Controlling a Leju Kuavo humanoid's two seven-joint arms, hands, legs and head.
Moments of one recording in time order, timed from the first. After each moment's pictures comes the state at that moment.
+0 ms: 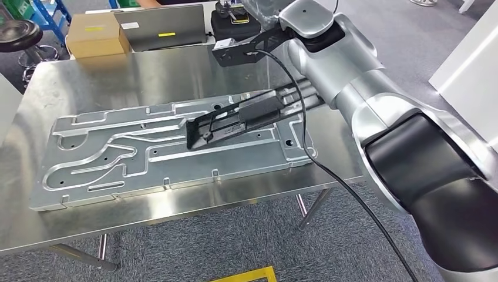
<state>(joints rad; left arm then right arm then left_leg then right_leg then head) -0.16 -0.07 -1.54 -0.12 1.03 0.38 0.01 -1.57 0.04 0.82 -0.37 1.12 0.01 -0.15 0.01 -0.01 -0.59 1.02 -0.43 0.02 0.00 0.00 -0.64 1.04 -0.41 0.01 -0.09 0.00</state>
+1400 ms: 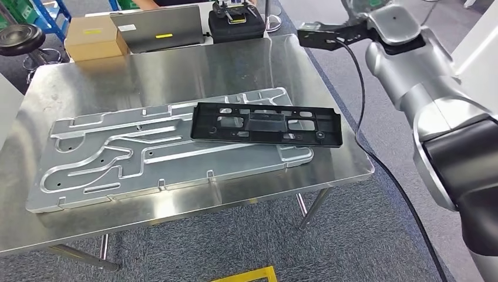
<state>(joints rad) -0.12 -0.05 -1.50 -0.12 1.11 0.40 0.00 -1.51 -0.26 0.74 -0.35 1.14 -0.17 -0.06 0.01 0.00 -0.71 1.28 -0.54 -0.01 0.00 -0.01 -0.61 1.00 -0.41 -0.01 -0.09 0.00</state>
